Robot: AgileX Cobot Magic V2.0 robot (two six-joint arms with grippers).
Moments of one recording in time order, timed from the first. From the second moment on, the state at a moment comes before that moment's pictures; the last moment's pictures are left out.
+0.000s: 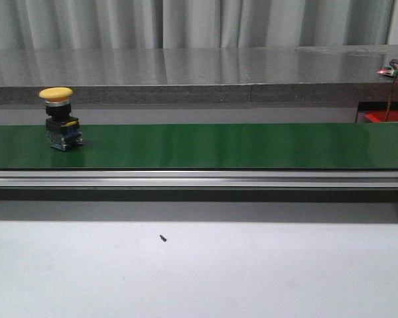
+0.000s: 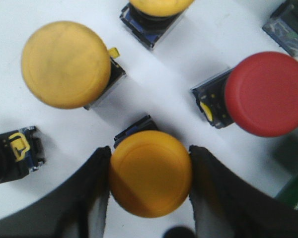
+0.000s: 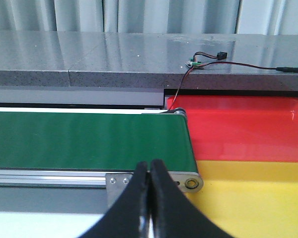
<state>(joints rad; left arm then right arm) 0.49 1.81 -1.19 0.00 0.69 -0.23 -0.02 -0.01 0.03 -0.03 0.07 0.06</state>
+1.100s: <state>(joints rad) 0.22 1.68 -1.38 -0.04 0.86 -0.13 -0.02 -0.01 0.03 -0.03 0.07 0.06</state>
